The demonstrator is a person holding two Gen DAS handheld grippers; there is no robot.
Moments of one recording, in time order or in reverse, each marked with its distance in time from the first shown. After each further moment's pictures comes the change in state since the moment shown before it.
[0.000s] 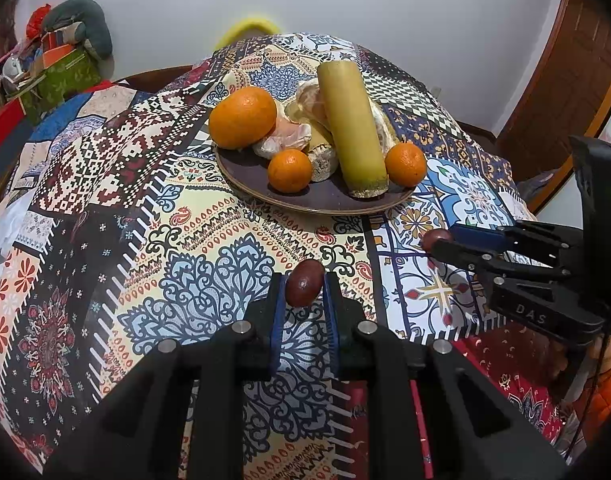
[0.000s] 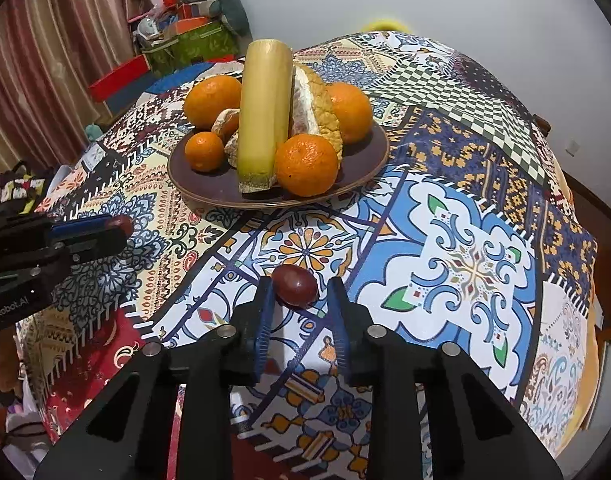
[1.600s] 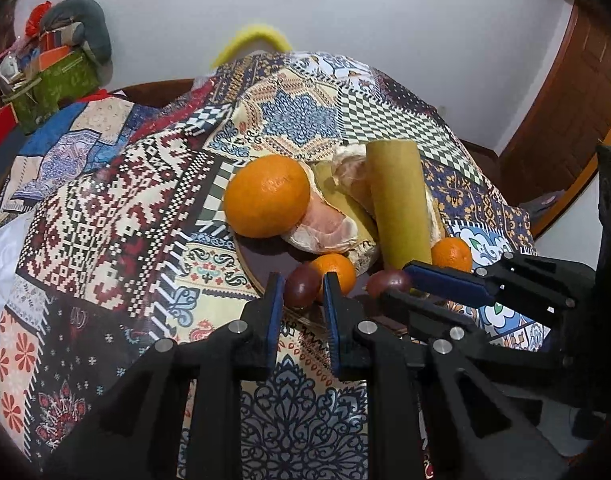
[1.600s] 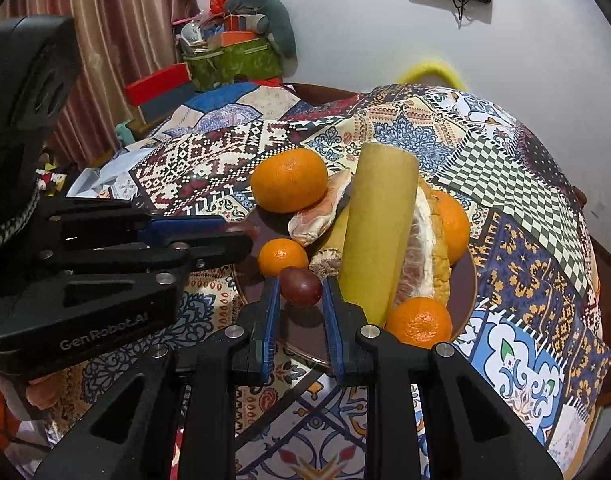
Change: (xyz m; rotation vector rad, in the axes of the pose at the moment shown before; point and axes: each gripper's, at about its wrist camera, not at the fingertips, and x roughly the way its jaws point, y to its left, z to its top) left arm 0.032 0.035 0.071 -0.023 -0.024 -0.017; right arm 0.023 0.056 0.067 -0.134 -0.079 0.066
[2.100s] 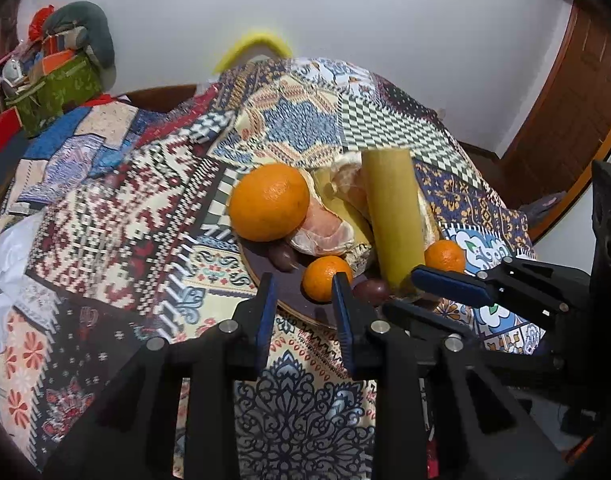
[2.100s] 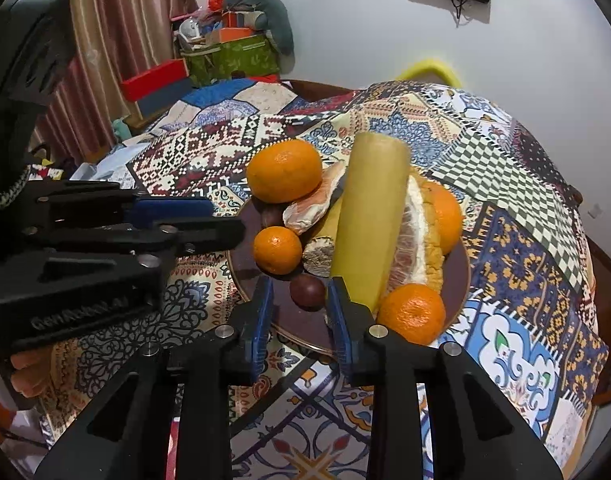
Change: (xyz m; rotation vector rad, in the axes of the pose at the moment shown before) left arm -0.020 -0.003 0.000 -0.002 -0.028 0.018; right arm -0.008 -0.003 -0.003 -0.002 0.003 -0.018
